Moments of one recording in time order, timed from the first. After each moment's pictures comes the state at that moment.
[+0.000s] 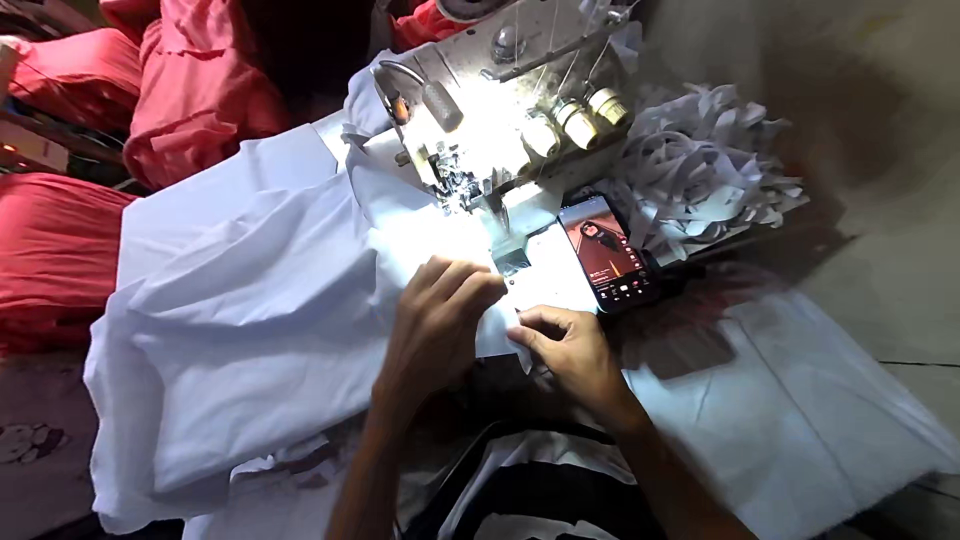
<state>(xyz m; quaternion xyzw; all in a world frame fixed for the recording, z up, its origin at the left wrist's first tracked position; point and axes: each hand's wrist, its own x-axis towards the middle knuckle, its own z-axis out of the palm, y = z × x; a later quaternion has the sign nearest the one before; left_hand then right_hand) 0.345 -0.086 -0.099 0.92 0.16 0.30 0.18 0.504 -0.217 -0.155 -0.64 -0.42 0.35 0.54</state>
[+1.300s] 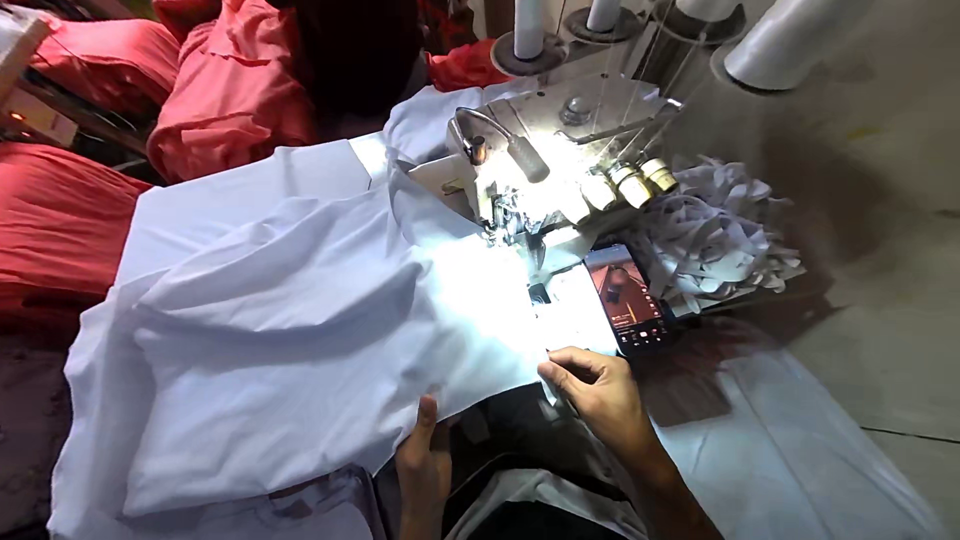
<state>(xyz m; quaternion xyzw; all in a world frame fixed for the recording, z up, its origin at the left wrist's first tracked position) 0.297 -0.182 -0.167 0.26 0.43 0.59 0.64 0.502 -0.219 -0.147 -0.67 -0.42 0.33 0.52</state>
